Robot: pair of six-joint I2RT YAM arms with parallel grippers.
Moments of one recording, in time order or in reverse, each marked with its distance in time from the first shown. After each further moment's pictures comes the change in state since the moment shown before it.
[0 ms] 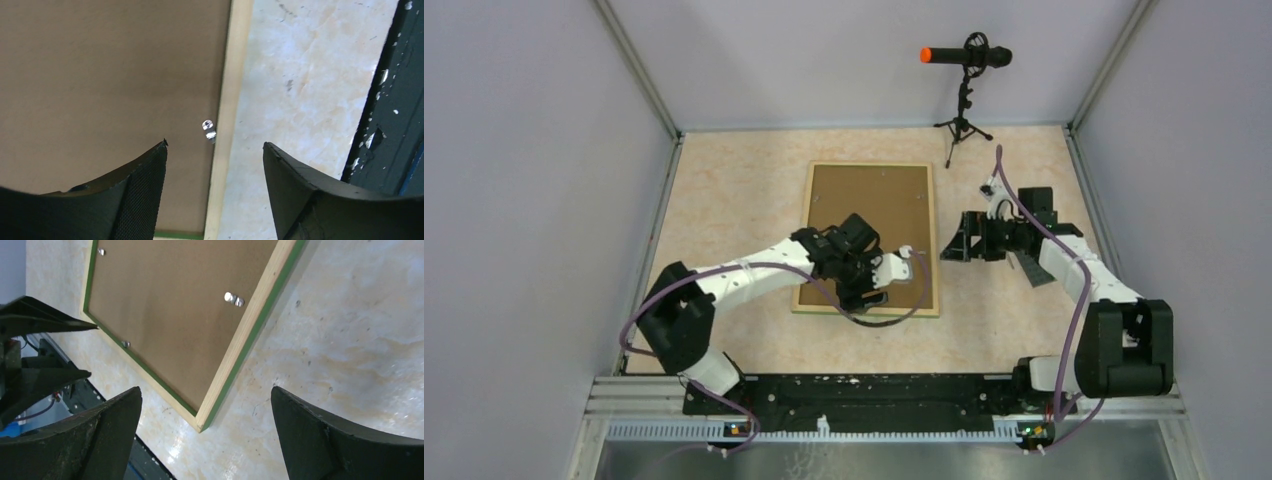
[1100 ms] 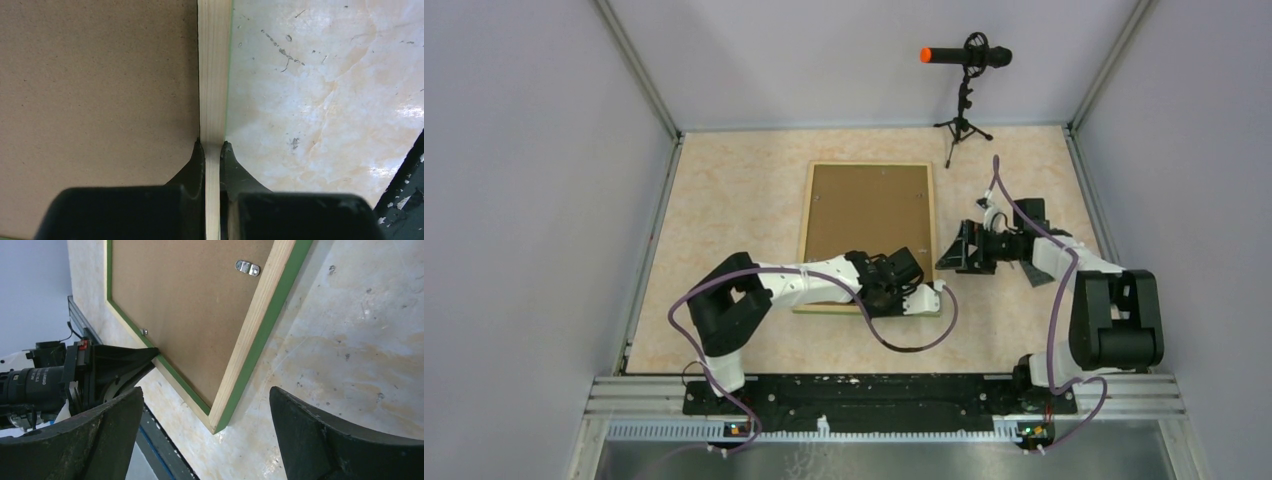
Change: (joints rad) left arm -0.254 0.277 0.091 0.063 -0.280 -0.056; right arm -0.028 0.146 -0.098 0.099 -0.159 0.064
